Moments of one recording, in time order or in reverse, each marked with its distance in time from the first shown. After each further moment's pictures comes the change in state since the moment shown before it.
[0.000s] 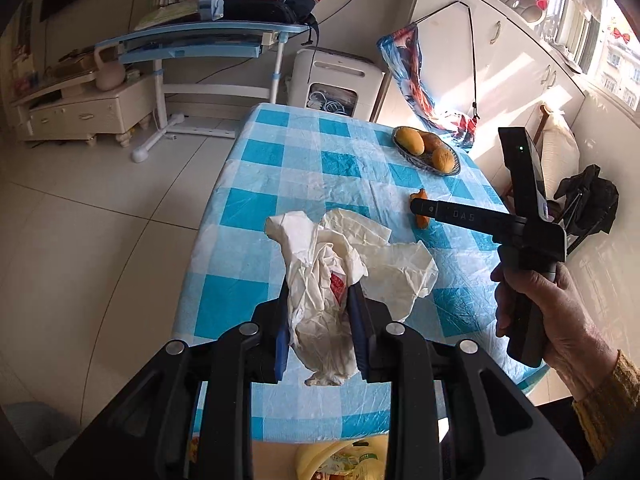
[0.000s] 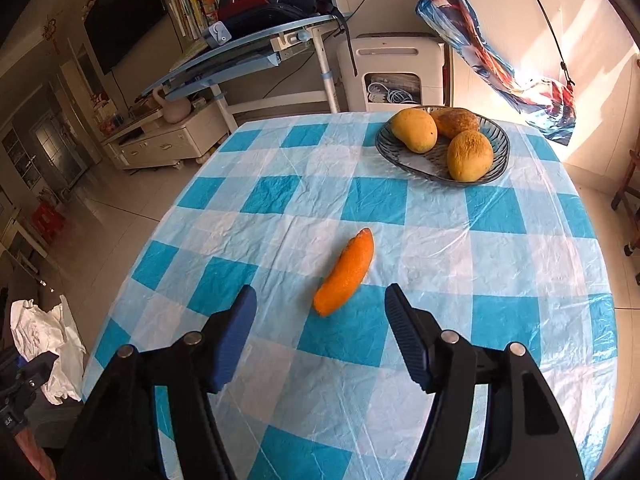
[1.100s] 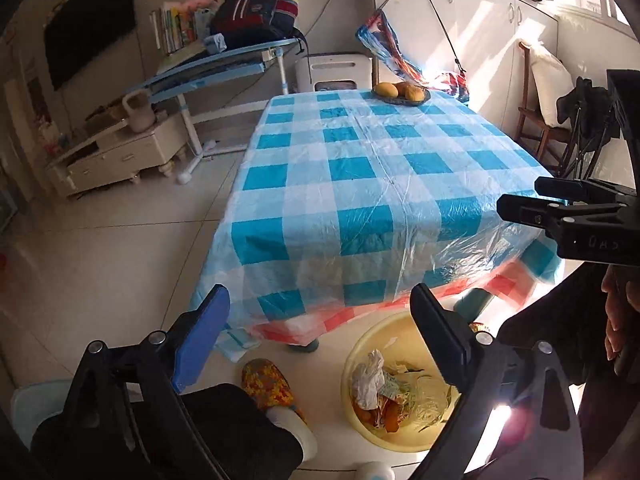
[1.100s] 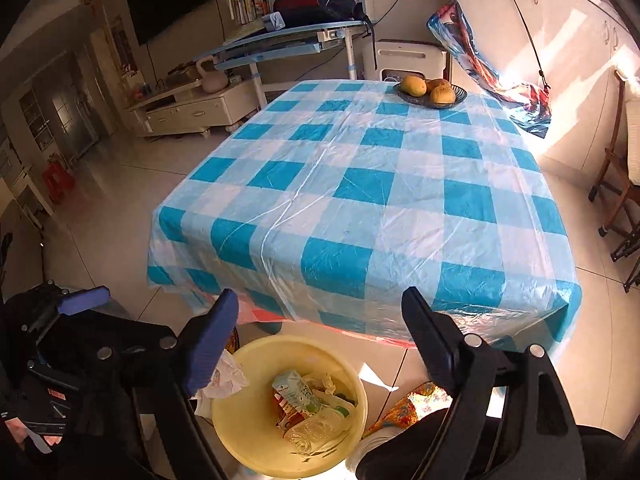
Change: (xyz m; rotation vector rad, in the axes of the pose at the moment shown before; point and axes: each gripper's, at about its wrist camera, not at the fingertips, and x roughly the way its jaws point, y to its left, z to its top) left arm -0.125 -0.036 -0.170 0.175 -0.109 0.245; right arm -0.163 0.054 -0.197 -0.112 -0.068 -0.015
